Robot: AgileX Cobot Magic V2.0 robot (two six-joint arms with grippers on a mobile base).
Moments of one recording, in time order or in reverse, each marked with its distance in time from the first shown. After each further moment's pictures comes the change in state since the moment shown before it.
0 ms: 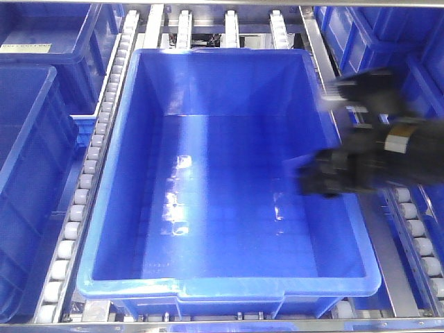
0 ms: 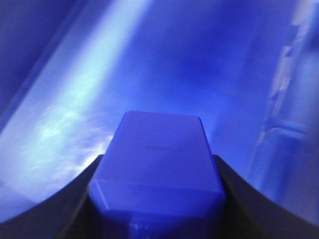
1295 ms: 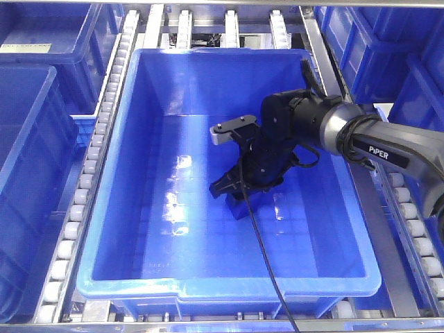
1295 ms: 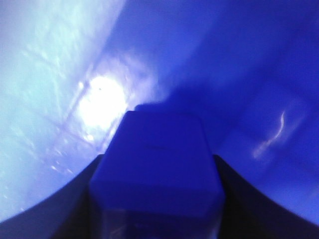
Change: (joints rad) left arm 0.000 0.000 0.000 0.000 0.000 0.000; right arm 0.056 0.747 -0.557 -0.030 0.233 0.031
